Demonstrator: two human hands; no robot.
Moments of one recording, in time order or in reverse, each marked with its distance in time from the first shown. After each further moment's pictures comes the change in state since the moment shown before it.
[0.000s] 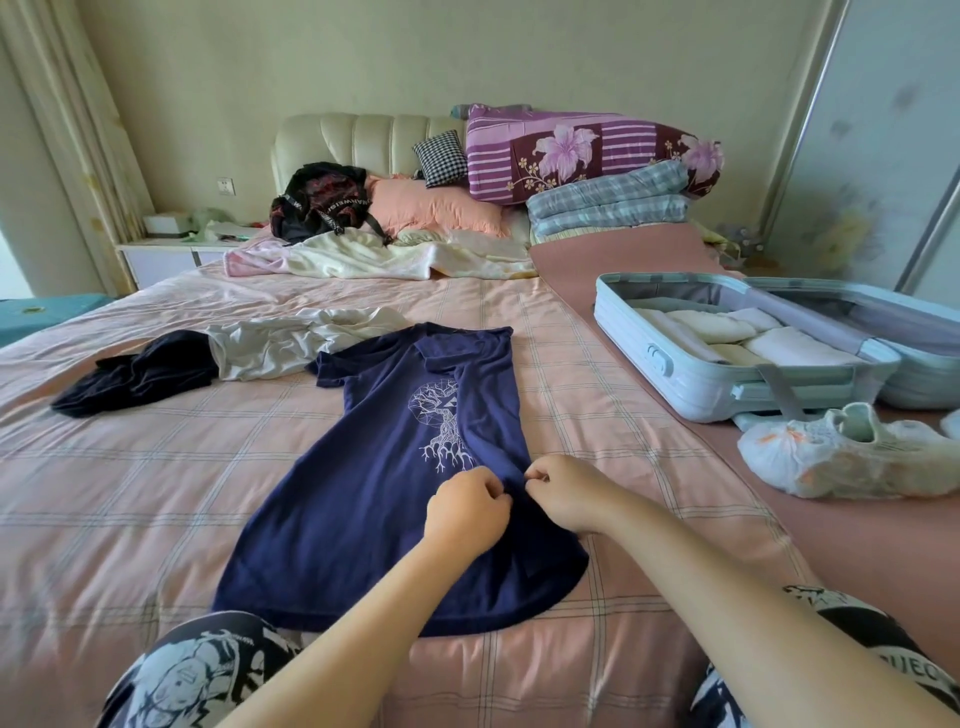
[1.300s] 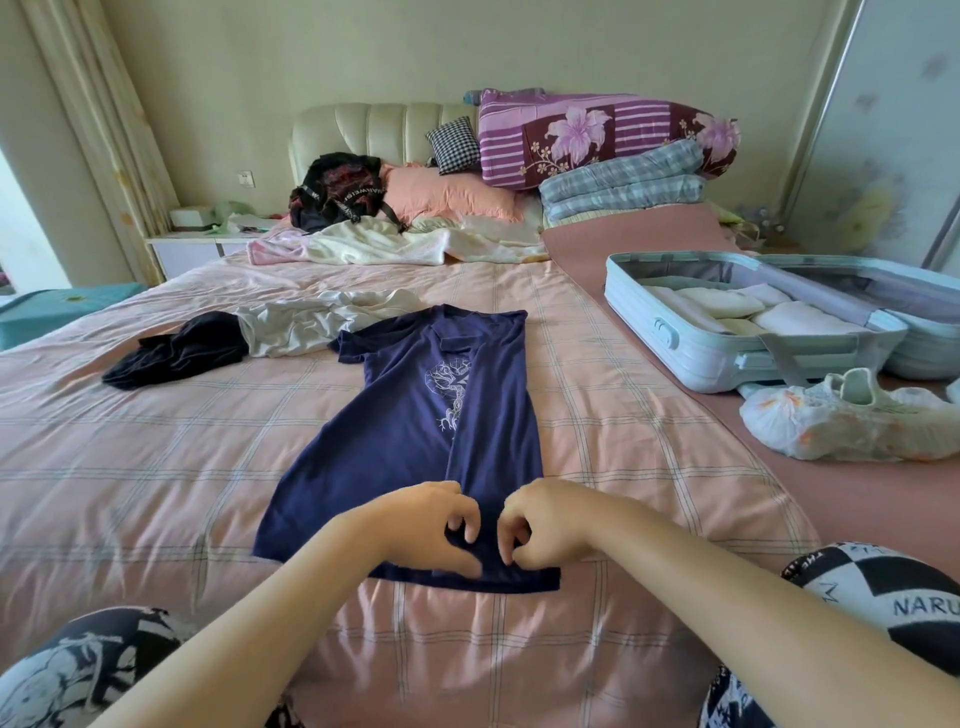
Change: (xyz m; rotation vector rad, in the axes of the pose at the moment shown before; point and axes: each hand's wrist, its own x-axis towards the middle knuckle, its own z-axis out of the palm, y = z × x) left_hand -0.057 -0.056 -0.063 0.414 -0.485 0.368; right_hand -0.058 -0.018 0.030 -0.331 -0.342 -0.398
